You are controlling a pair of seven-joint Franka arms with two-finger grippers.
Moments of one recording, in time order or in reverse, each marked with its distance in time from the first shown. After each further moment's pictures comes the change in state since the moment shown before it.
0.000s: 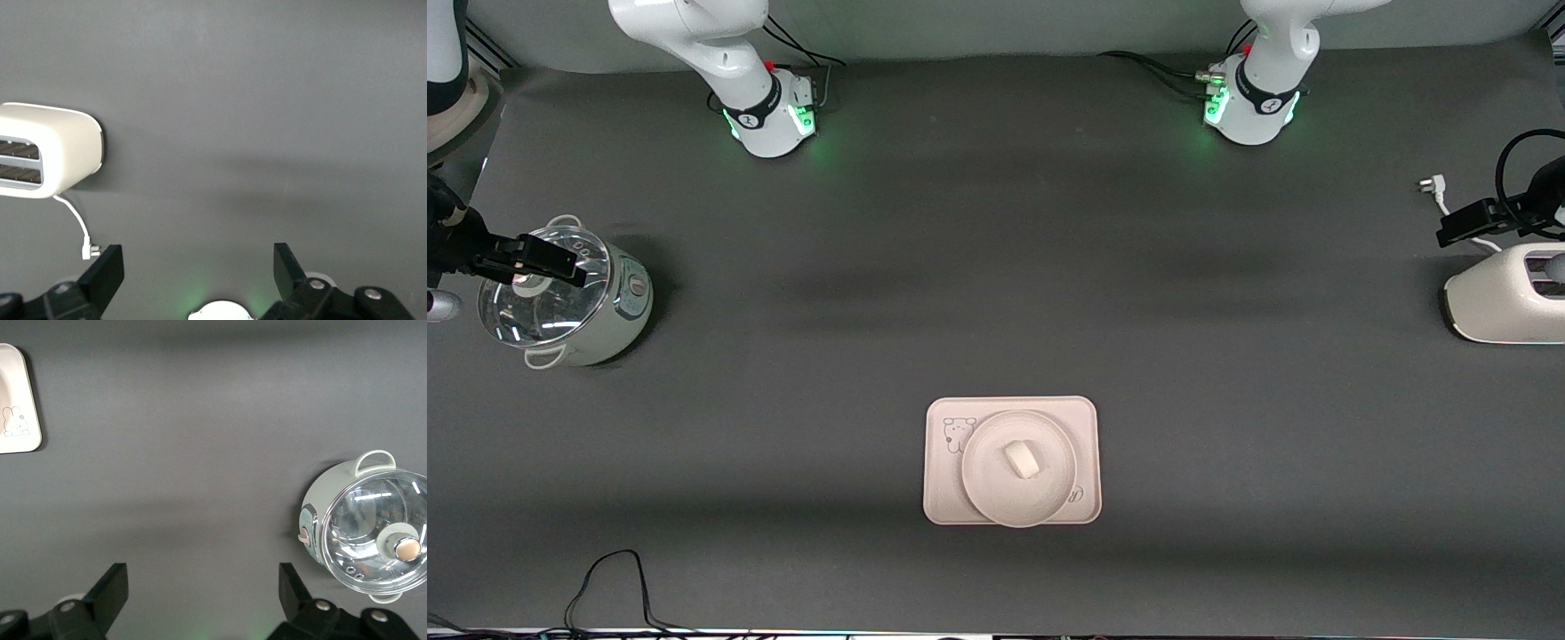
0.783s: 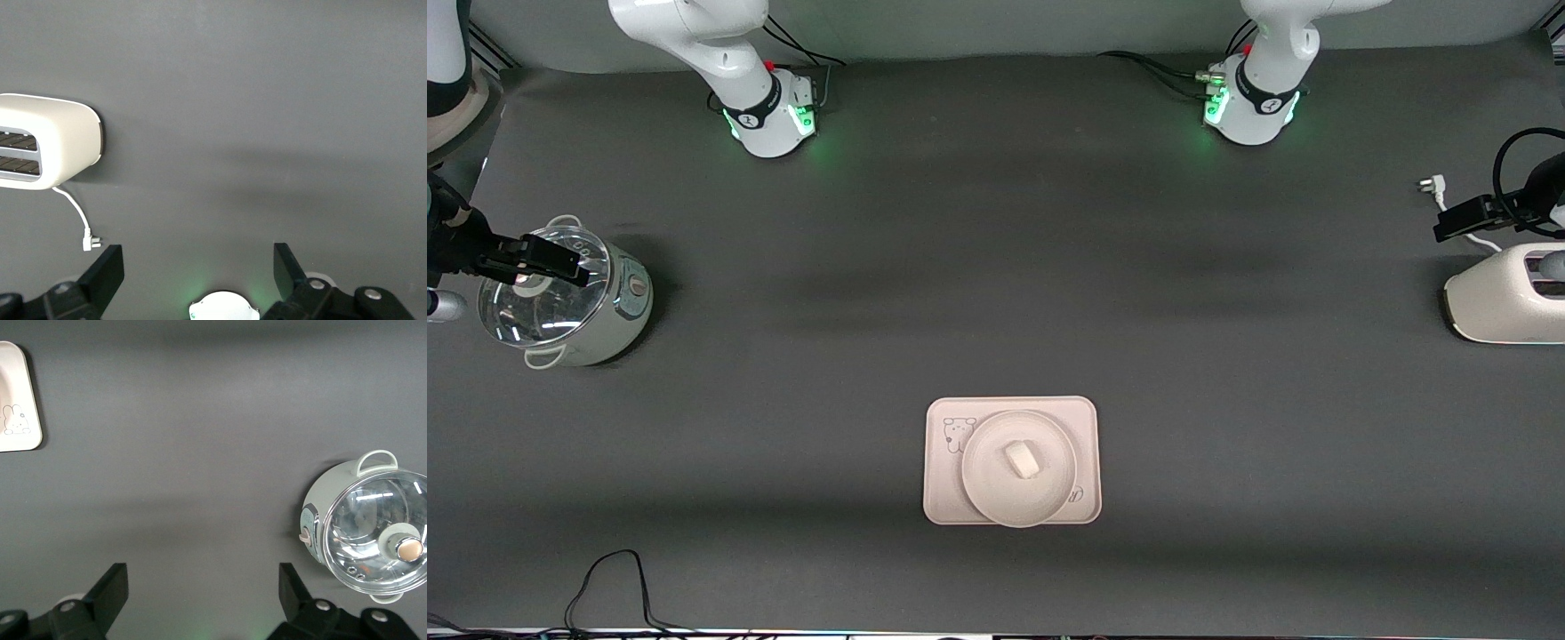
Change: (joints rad) left arm 0.000 0.001 0.001 0.000 0.001 -0.041 0.004; right arm 0.000 0.000 0.004 -0.002 0.000 0.000 0.000
